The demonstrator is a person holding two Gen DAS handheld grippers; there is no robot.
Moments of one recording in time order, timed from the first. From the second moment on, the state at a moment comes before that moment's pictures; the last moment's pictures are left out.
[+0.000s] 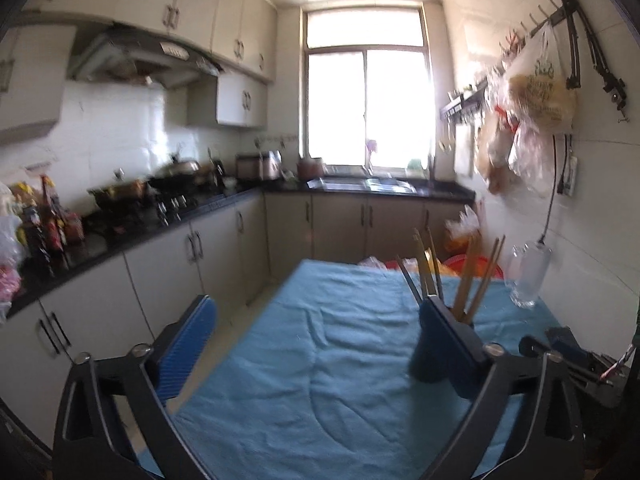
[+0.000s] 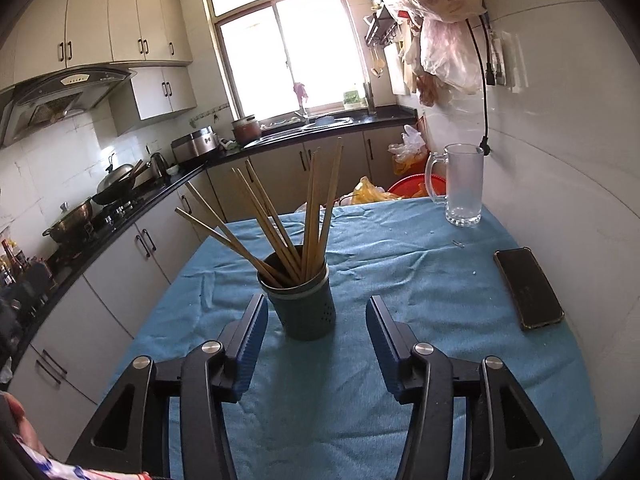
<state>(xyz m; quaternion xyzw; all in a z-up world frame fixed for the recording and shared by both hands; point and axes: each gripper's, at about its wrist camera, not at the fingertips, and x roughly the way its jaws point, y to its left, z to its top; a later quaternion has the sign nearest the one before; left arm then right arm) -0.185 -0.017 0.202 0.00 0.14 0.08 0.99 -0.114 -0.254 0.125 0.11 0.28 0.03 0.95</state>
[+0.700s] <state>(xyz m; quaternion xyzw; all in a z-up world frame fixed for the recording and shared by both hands) -0.176 -0.029 0.179 0.02 0.21 0.06 0.98 -0.120 -0.250 0.112 0.09 0.29 0.00 0.95</state>
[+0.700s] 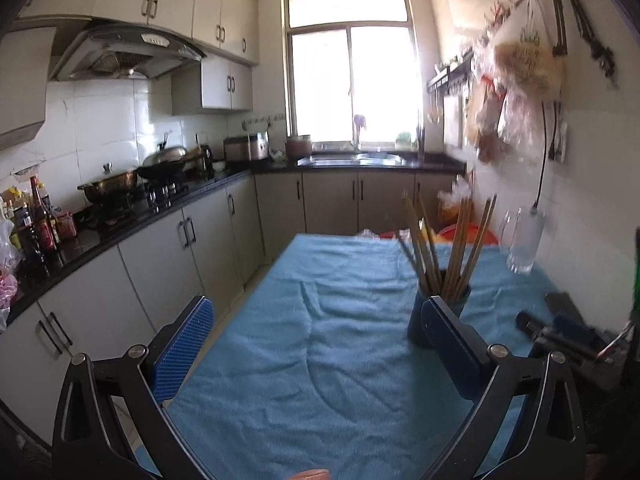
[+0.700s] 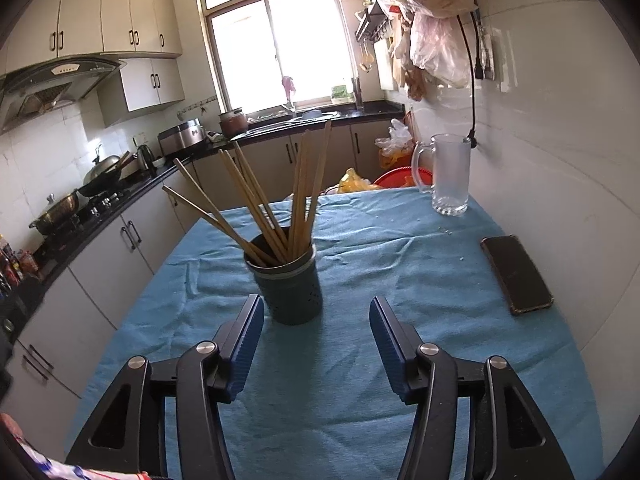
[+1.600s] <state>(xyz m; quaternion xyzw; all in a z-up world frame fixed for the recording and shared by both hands) -0.144 -0.036 0.132 0.02 0.31 0.04 0.95 -0.116 -0.252 0.095 0.06 0.31 -0.02 0.95</state>
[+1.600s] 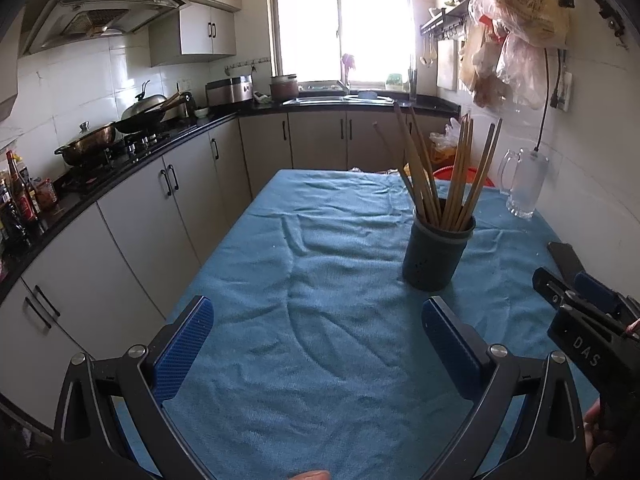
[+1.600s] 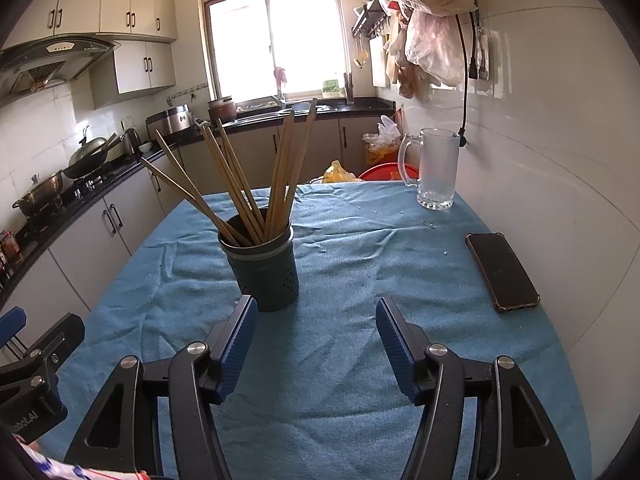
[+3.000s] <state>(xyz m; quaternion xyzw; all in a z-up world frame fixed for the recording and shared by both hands) -0.131 -0.037 0.110 0.01 0.36 0.04 0.93 -0.121 -0.249 0.083 0.03 0.31 -0.03 0.95</state>
